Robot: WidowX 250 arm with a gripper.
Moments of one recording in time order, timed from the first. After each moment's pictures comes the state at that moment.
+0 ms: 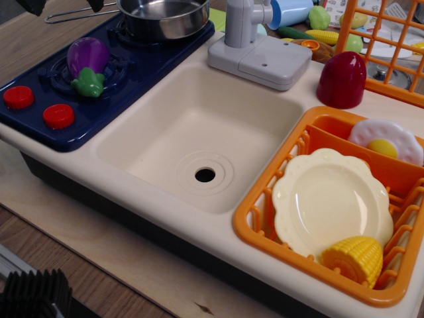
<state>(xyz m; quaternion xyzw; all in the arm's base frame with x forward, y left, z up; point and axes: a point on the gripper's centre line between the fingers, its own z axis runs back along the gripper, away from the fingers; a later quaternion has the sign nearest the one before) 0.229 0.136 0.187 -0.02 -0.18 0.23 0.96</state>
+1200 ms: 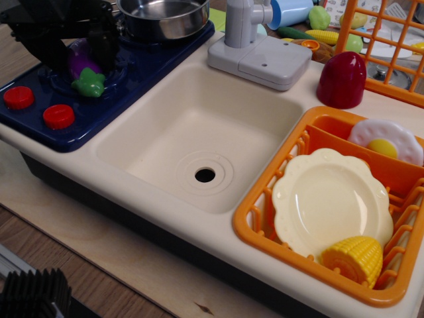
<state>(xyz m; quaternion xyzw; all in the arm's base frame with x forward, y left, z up) 0.235 0.142 0.121 -0.02 -0.20 0.23 0.95</state>
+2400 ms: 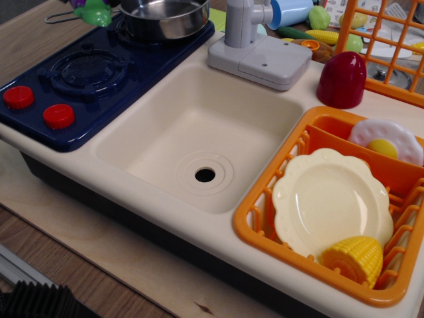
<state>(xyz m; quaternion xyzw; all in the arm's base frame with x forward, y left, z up) 0.257 0.127 0.192 0.04 -0.17 0.19 0.97</state>
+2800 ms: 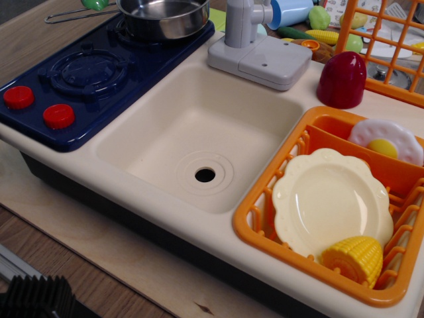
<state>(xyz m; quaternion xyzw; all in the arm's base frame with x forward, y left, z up) 0.291 0.156 0.187 0.02 -0.22 0.10 0.97</state>
